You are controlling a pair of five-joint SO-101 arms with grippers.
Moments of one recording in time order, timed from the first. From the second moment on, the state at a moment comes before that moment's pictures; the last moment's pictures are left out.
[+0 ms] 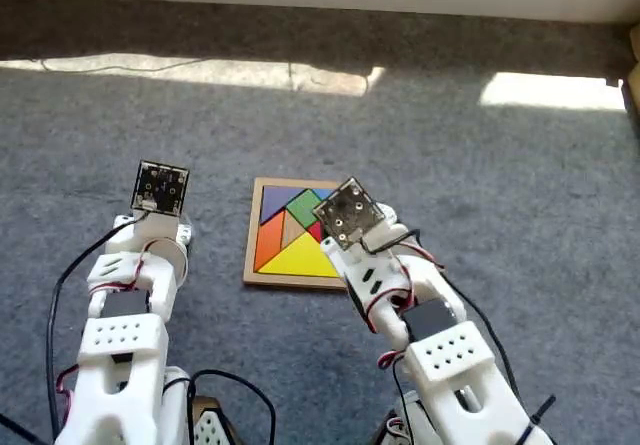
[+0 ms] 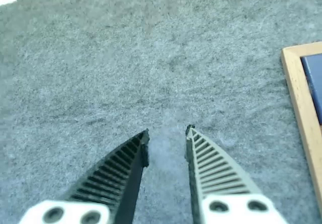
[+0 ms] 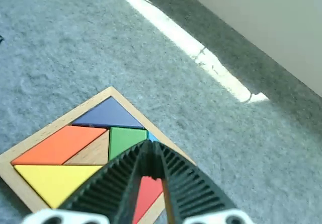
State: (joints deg) left arm -13.6 -50.2 81.5 17.6 -12.6; right arm -30.0 -56.0 75.8 12.2 25.0
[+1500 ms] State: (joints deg) left arm -7.2 -101.6 96.0 42.9 -12.6; right arm -9.0 -103.8 96.0 56.3 23.6
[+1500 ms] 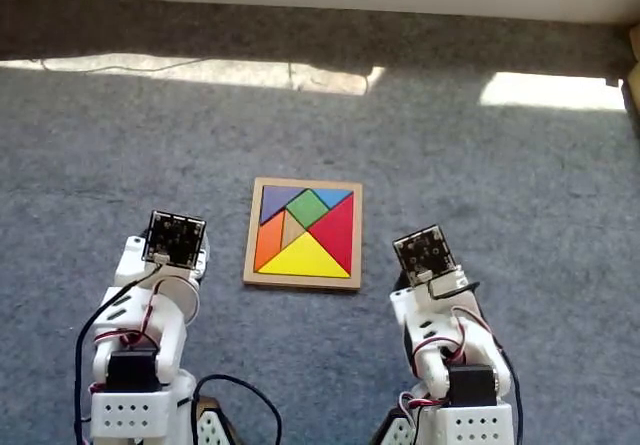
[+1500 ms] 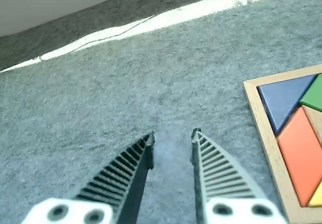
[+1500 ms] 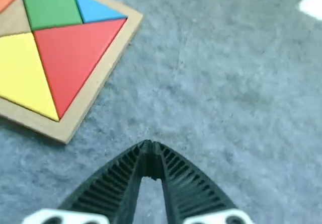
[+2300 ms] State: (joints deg) left arm 2.3 -101.6 96.0 55.3 -12.6; right arm -2.0 -103.9 96.0 66.0 1.4
